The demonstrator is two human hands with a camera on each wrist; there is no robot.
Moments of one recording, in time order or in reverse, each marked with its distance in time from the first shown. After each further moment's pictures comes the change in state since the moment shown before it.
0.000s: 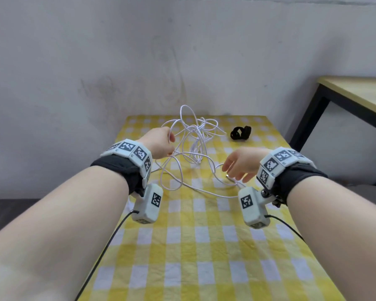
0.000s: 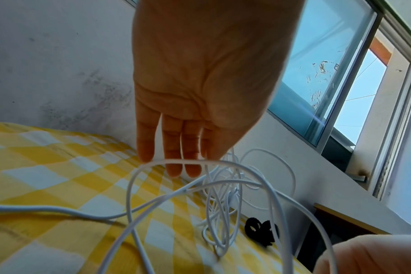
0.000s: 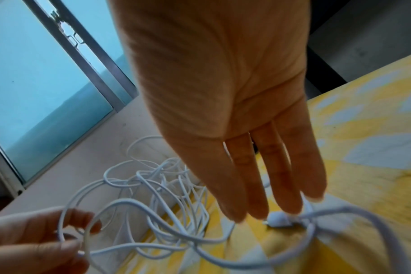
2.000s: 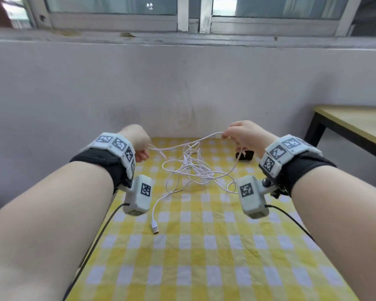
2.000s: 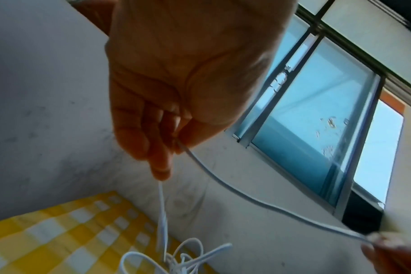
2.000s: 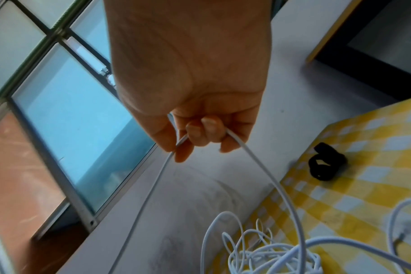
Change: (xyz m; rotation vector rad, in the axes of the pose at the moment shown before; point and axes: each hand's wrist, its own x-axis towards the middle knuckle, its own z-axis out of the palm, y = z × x) left_hand -0.059 -0.007 -0.090 -0.304 0.000 -0.375; right_hand -0.056 -0.064 -0.054 0.479 0.414 -0.318
